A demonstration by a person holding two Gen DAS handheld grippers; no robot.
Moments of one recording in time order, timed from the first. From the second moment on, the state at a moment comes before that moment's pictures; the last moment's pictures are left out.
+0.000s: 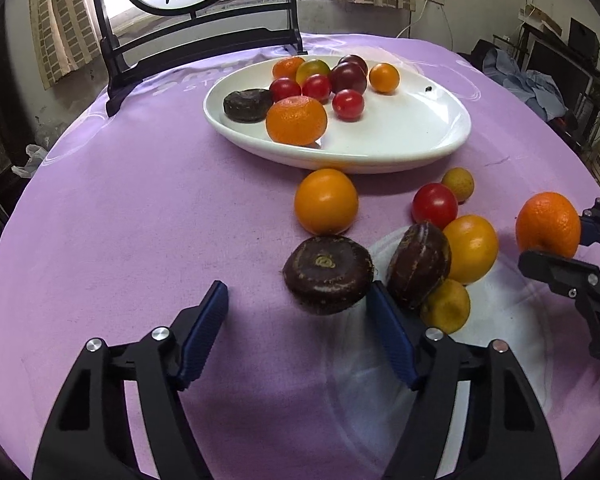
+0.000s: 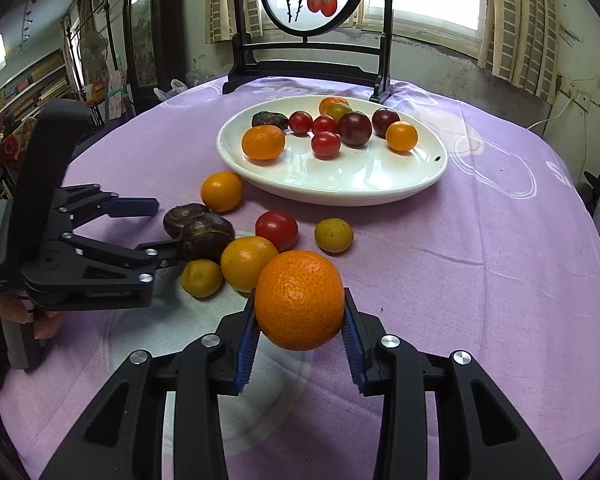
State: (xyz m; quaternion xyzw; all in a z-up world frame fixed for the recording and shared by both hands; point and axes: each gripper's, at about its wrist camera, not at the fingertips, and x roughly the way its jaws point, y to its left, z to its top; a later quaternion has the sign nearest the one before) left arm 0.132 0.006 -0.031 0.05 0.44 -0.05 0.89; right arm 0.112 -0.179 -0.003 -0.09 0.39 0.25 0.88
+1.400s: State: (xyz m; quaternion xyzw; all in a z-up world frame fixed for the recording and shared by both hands) left arm 0.259 -0.007 0.026 -0.03 0.43 -0.03 0.90; right arm 0.214 -0.164 0.008 -0.03 0.38 0.20 0.90
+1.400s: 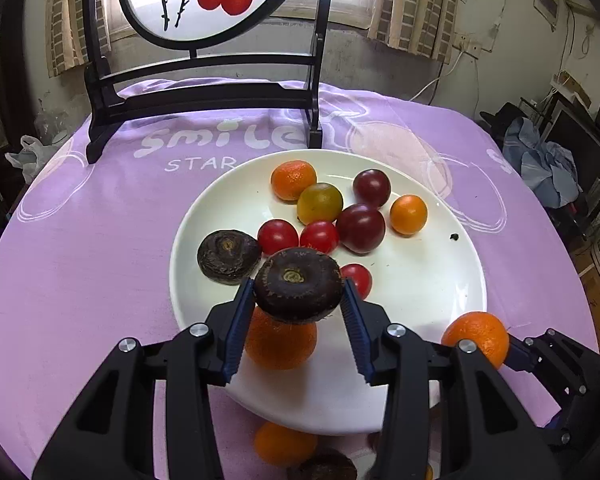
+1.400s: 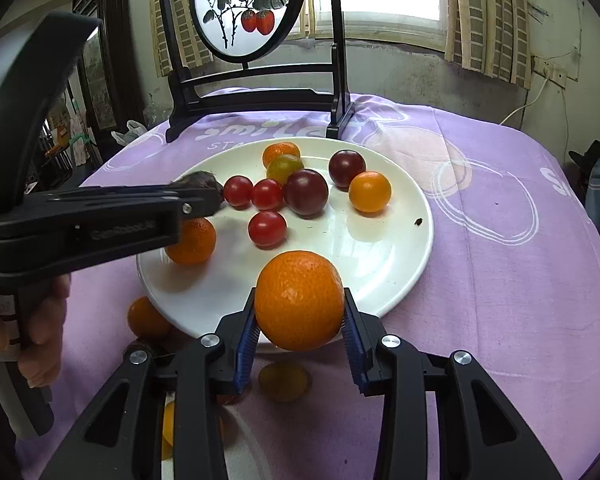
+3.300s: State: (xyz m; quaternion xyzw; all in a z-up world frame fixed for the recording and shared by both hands) left arm 0.137 0.046 0.002 -0.05 0.42 0.01 0.90; right arm 0.127 -0.117 -0.021 -0.16 0.40 0.26 0.86
